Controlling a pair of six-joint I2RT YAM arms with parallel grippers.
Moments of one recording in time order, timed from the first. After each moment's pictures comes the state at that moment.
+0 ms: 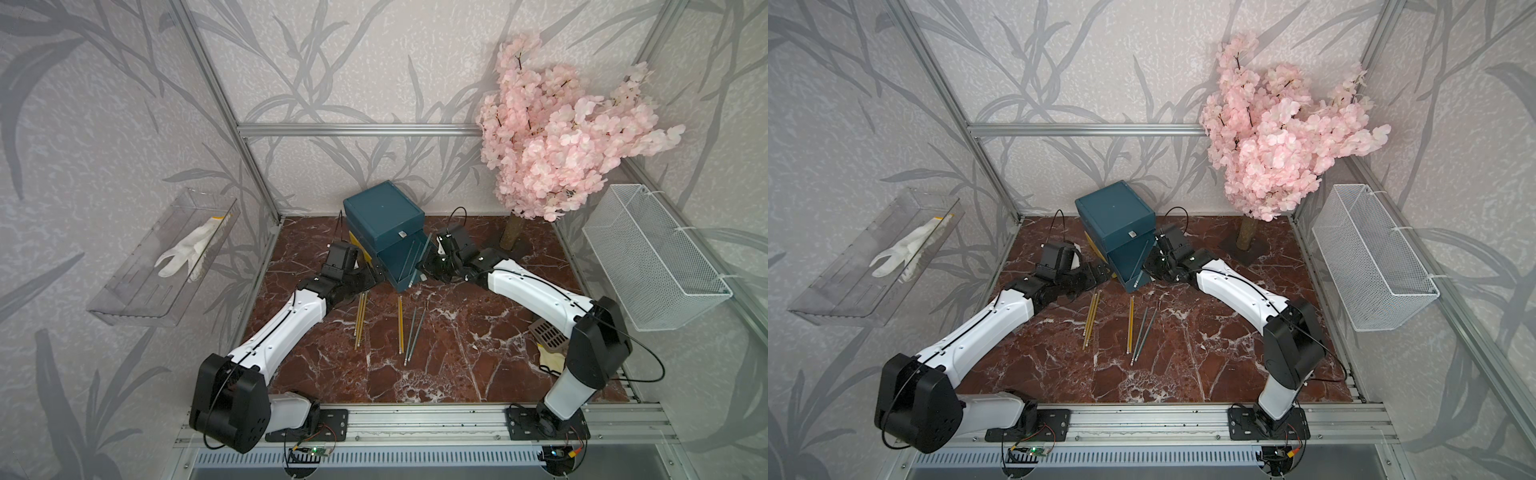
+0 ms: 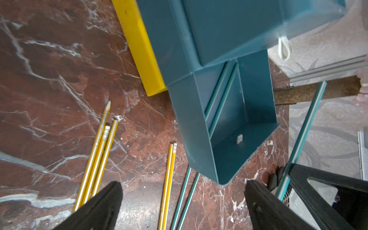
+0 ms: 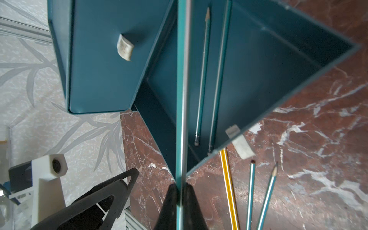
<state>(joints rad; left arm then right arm) -0.32 1.32 0.98 -0.45 0.15 -0.77 0.65 1.74 1.43 -0.43 -0.18 1.07</state>
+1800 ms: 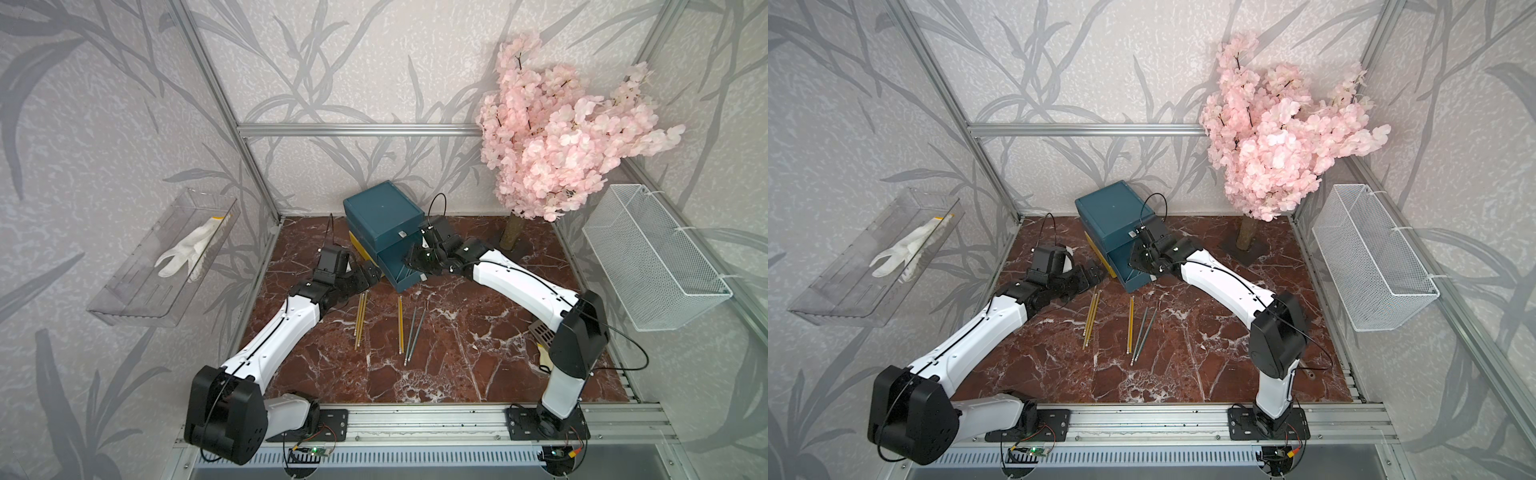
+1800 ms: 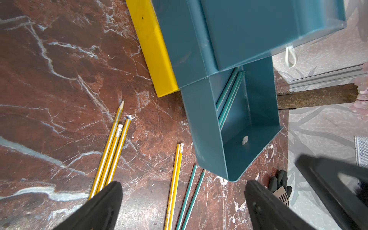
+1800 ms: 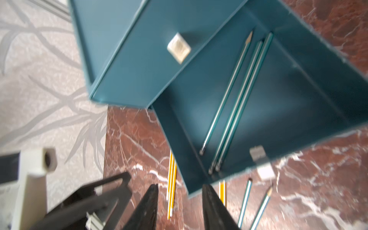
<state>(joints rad) -0.29 1.25 0.92 -0.45 0.18 -0.75 0.75 1.78 1.61 -0.61 -0.06 0.87</state>
